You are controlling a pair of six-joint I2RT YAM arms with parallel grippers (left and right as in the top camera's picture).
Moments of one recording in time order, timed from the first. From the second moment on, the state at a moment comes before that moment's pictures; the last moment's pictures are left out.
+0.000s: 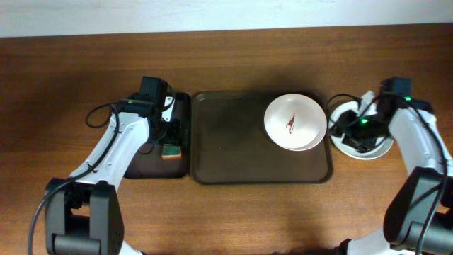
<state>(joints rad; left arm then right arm) -0.17 1.74 1.22 -0.84 0.03 -0.08 -0.26 1.72 1.19 -0.92 -0.37 0.19</state>
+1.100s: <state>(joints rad) -0.17 1.74 1.22 -0.84 0.03 -0.08 -0.05 1.72 0.97 -0.62 -0.21 0.36</state>
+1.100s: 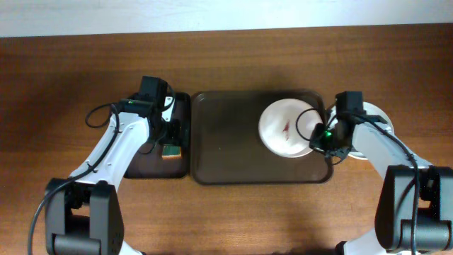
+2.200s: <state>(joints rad) -0.17 1.86 1.17 -0.78 0.03 -0.08 0.24 1.72 0.97 -0.50 -0.22 0.60</state>
